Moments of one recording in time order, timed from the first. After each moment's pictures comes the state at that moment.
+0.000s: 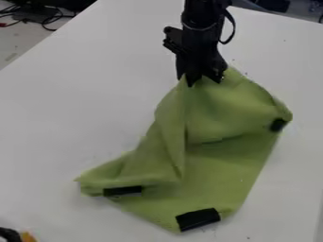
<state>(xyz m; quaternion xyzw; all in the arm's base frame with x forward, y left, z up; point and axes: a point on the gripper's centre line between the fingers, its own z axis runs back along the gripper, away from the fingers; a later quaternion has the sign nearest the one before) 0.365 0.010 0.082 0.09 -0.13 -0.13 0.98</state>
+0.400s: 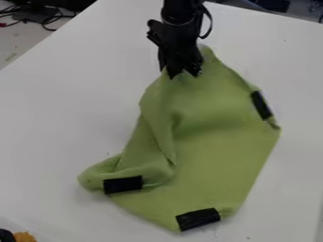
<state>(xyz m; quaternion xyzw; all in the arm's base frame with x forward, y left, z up) 0.367 0.045 0.080 0.11 -0.14 -0.14 0.97</state>
